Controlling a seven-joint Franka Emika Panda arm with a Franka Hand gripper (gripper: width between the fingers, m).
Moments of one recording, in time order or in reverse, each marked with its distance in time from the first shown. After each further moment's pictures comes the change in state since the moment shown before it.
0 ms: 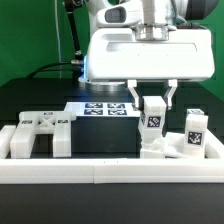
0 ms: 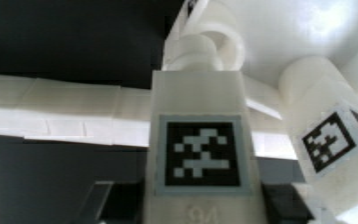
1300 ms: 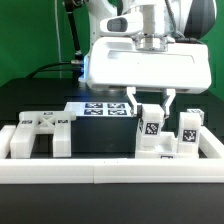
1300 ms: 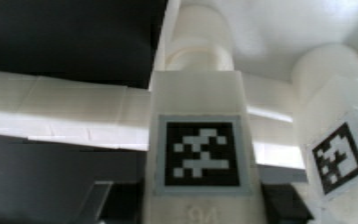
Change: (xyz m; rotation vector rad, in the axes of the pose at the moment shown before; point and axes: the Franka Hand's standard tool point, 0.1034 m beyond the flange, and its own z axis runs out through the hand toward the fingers) arm -0.012 0.005 0.011 -0.071 0.140 -0.019
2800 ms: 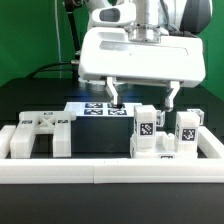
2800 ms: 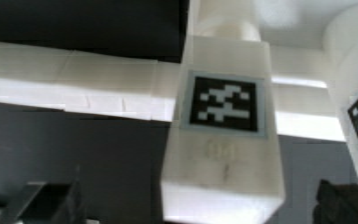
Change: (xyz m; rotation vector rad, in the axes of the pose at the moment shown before) arm 0.015 0.019 -0.015 -0.012 0.006 0.017
